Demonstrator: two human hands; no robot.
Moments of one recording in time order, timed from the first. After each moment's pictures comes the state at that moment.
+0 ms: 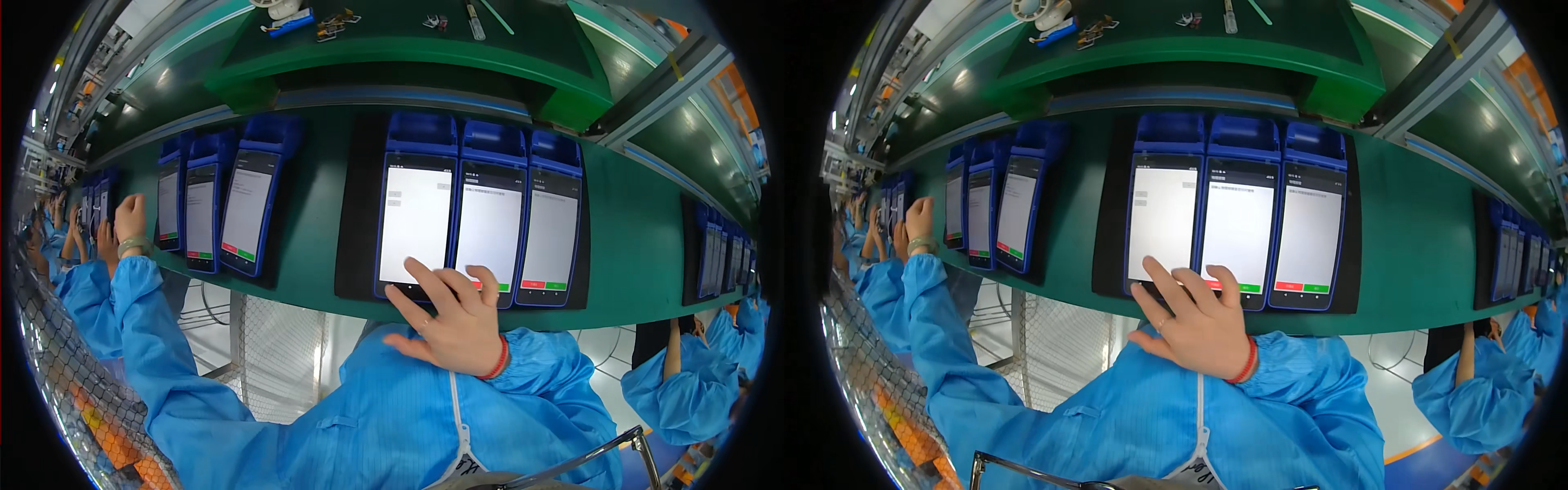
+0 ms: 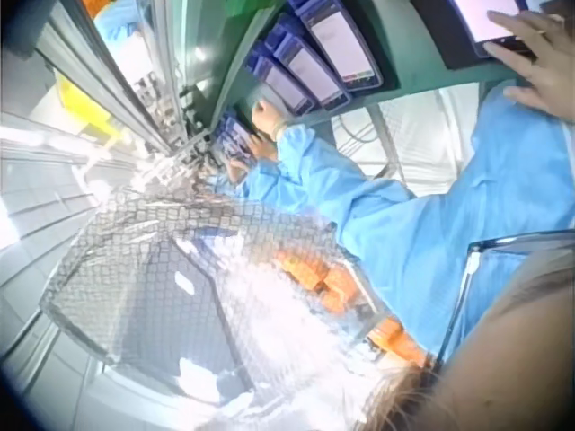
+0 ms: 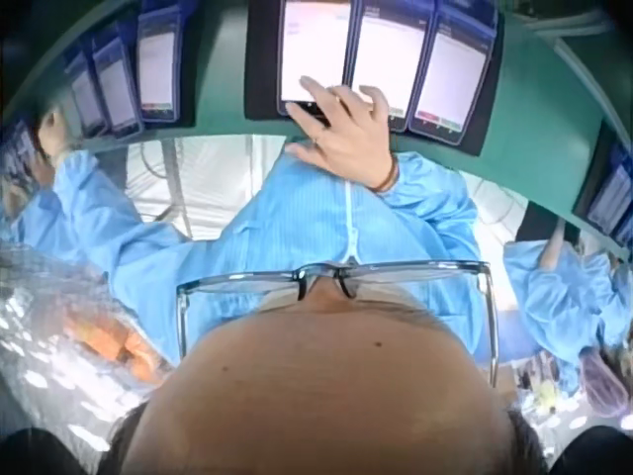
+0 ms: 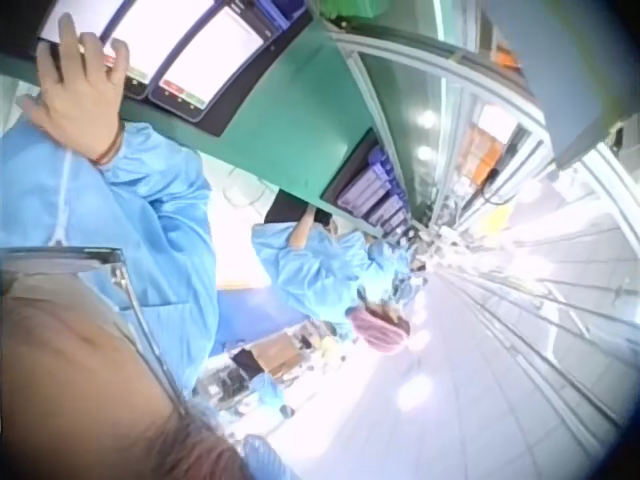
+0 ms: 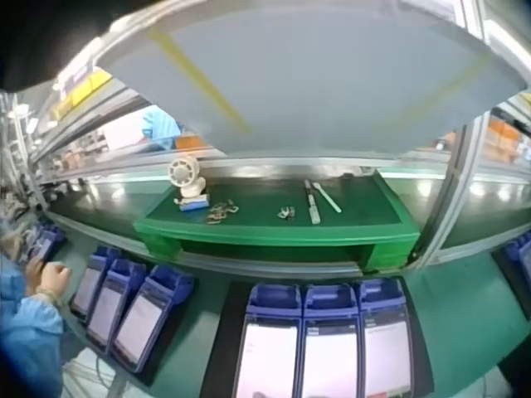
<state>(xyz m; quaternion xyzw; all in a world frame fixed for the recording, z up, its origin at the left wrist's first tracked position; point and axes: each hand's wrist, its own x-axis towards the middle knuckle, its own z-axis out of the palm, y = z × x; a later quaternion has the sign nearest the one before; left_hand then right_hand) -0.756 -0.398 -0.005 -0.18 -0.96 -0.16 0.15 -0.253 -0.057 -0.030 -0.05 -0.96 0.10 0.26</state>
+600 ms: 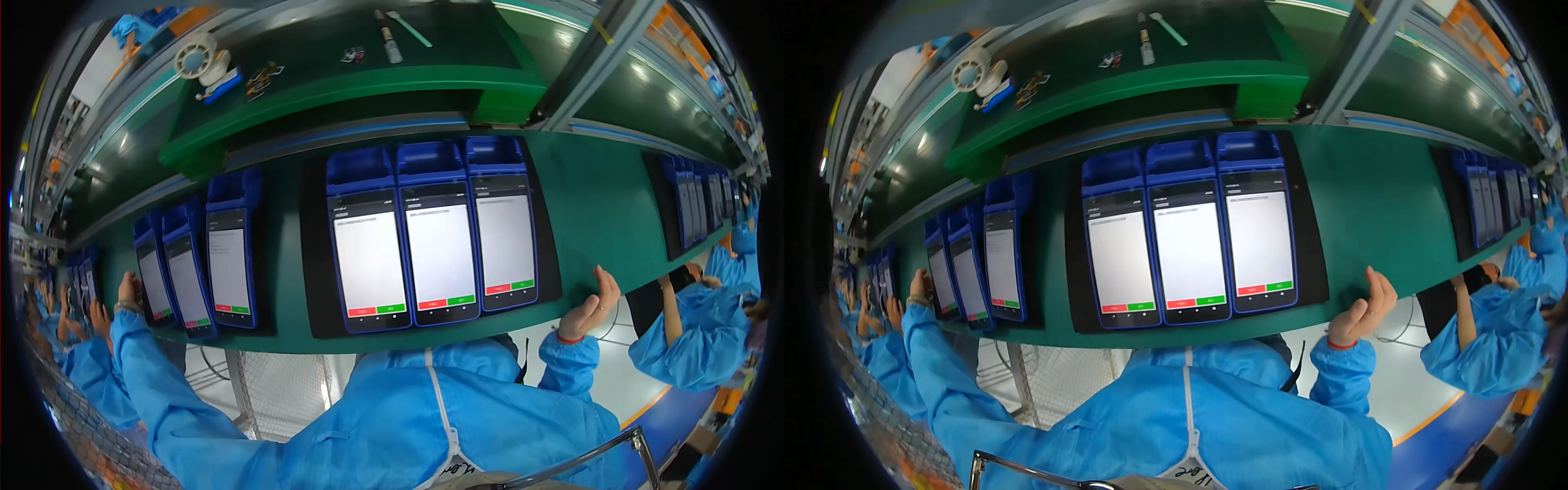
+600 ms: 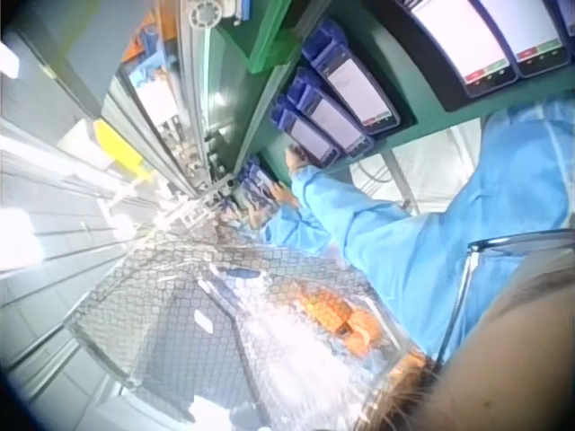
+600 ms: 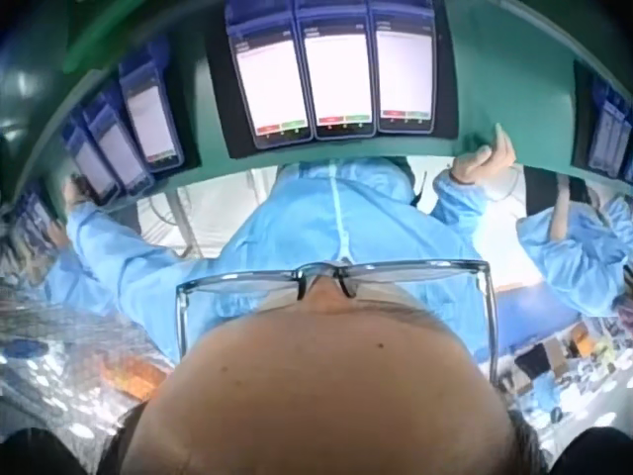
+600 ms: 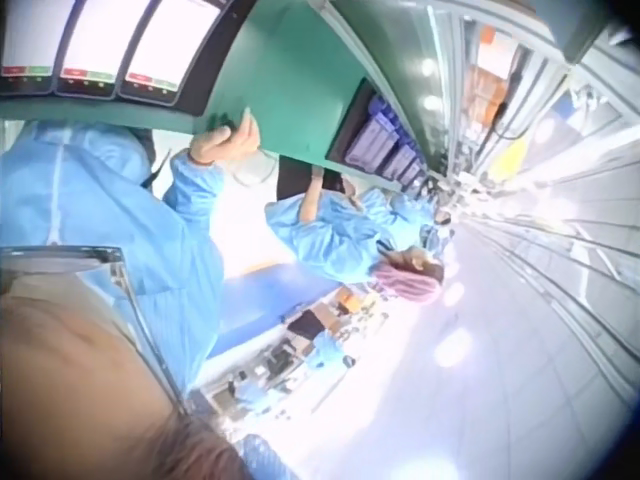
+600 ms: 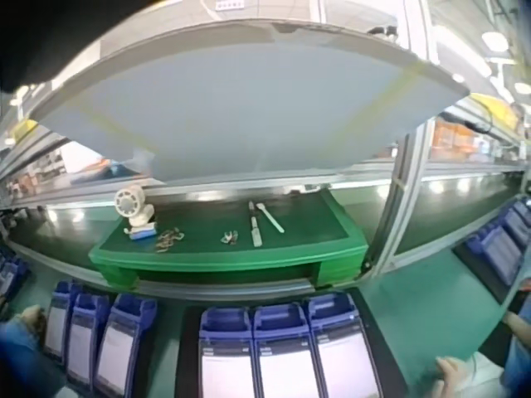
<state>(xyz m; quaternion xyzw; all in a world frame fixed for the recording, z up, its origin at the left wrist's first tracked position) -0.872 -0.491 -0.056 0.13 -0.88 -0.41 -0.19 -0.089 0.053 -0.111 -0.41 -0.75 0.03 0.52</state>
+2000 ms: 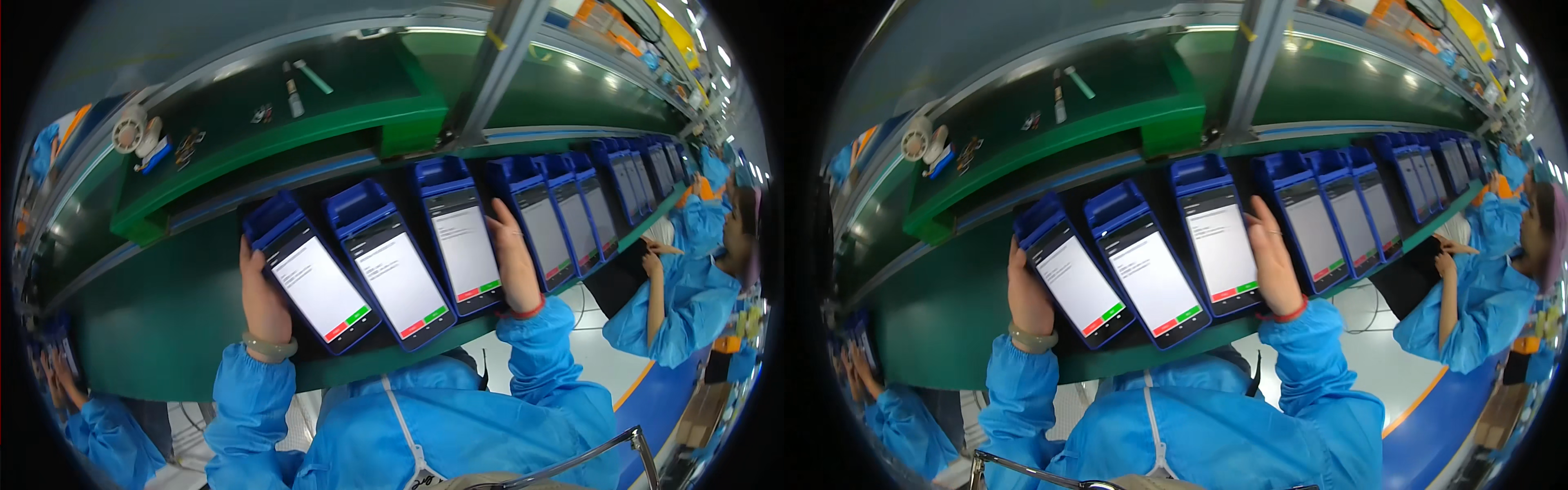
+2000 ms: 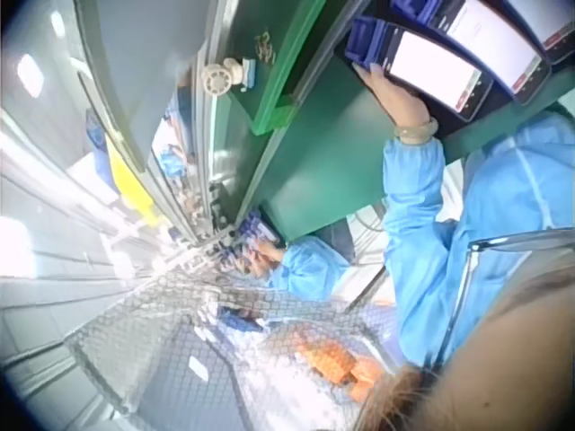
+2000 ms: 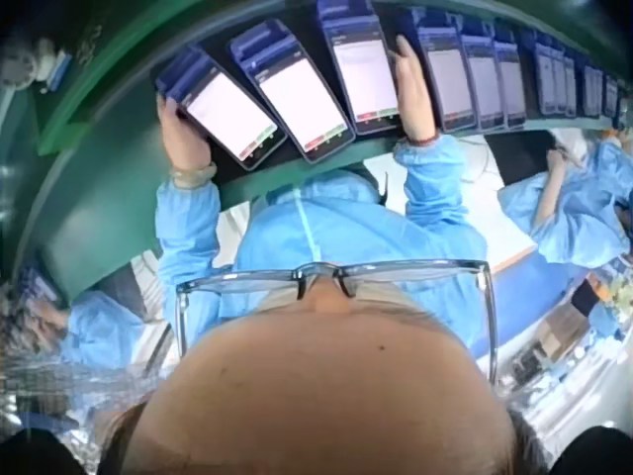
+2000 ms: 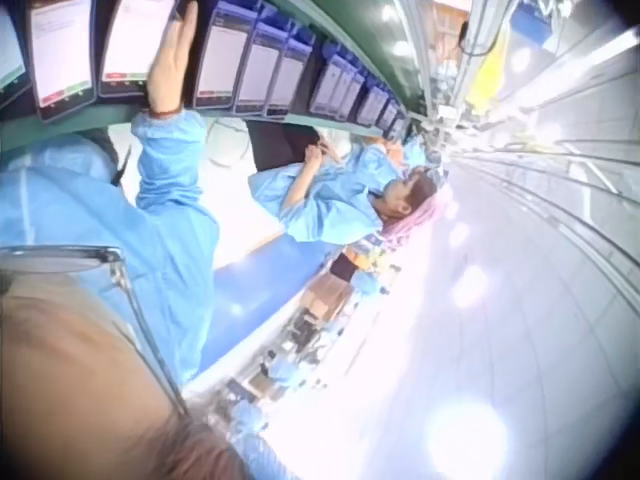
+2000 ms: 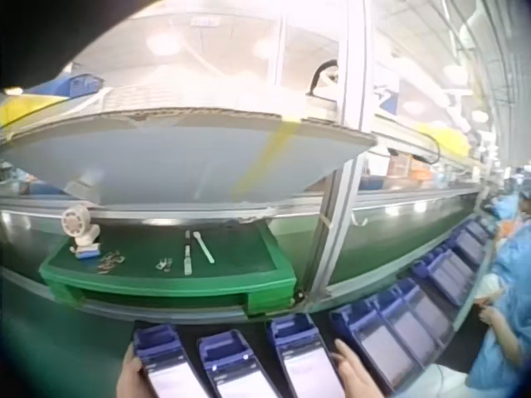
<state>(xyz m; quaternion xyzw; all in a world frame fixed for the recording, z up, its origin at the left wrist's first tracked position) -0.445 -0.078 -0.041 -0.16 -0.46 -0.79 -0.37 -0.166 0.067 -0.033 -0.35 -0.58 0.62 0.40</state>
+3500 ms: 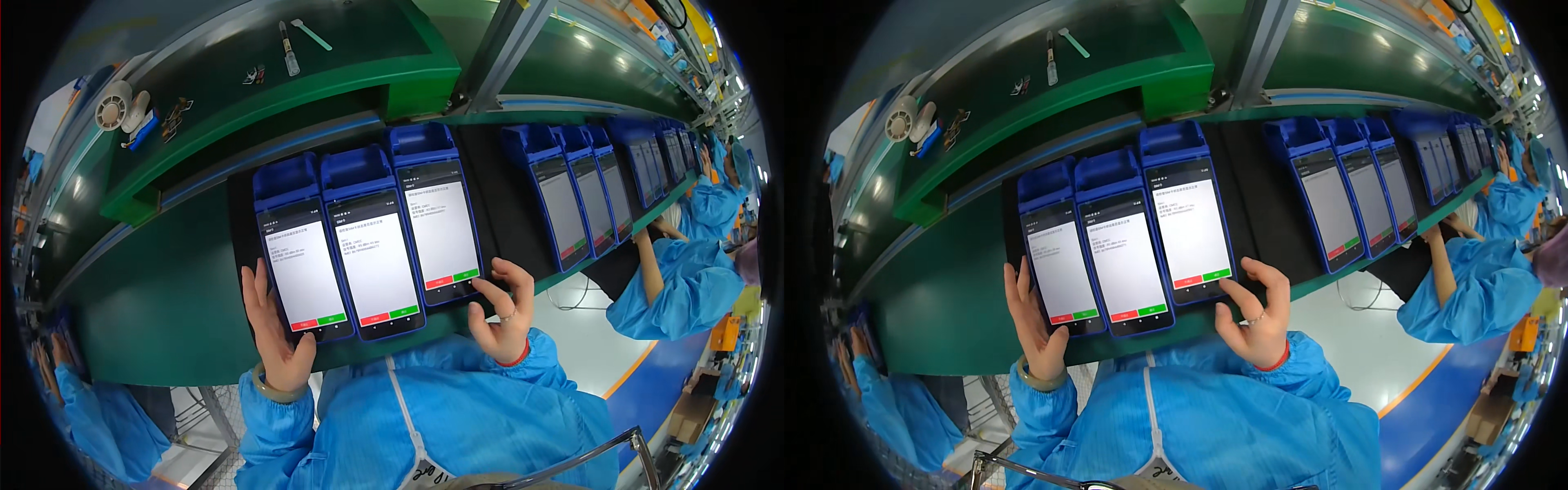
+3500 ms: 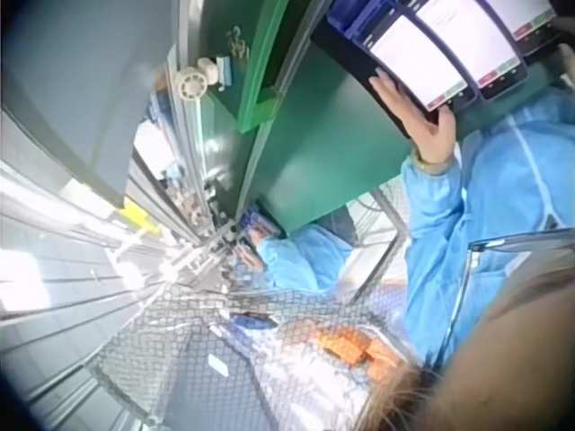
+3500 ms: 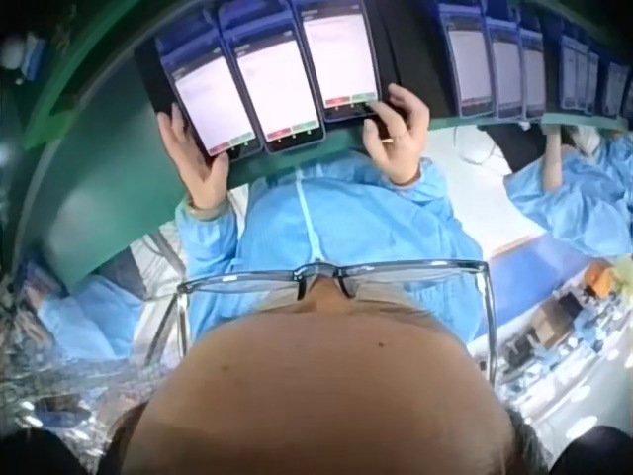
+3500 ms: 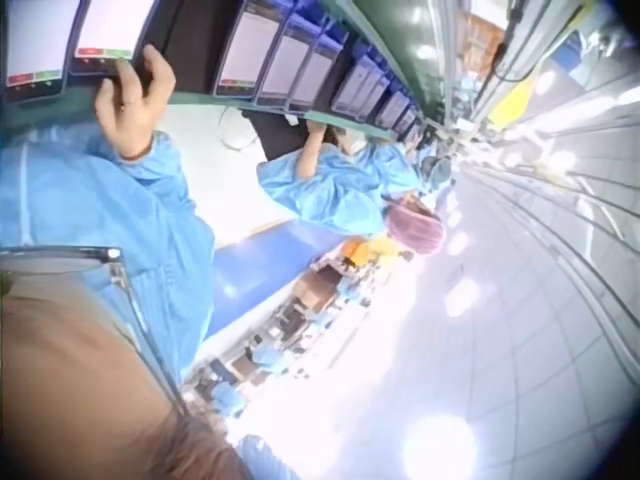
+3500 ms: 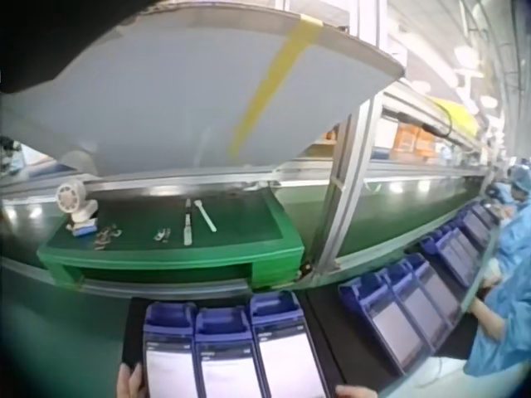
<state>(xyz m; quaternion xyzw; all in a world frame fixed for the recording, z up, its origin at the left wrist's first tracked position) -0.400 -0.149 -0.043 -0.46 -0.61 -0.60 -0.22 -0.148 -0.014 -0.043 -0.33 -0.84 0.17 0.39</state>
